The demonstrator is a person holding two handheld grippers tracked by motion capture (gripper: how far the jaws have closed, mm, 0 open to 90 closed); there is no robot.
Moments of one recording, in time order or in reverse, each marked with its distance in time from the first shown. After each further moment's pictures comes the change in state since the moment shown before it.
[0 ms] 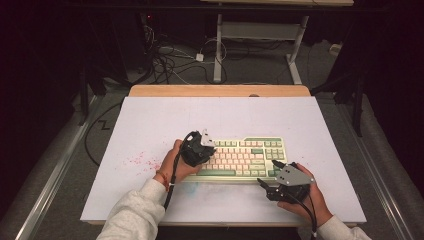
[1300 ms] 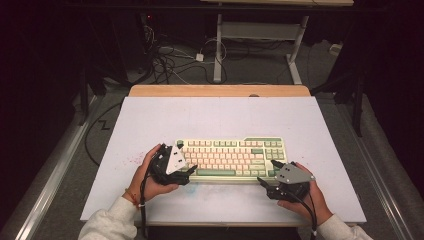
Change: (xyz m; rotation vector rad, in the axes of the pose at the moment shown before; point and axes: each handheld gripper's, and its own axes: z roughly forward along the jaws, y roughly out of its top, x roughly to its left) left arm -0.014 -0.072 -0.059 -0.144 0.187 0.092; right arm -0.003 0.002 0.002 0.010 0.023 0.015
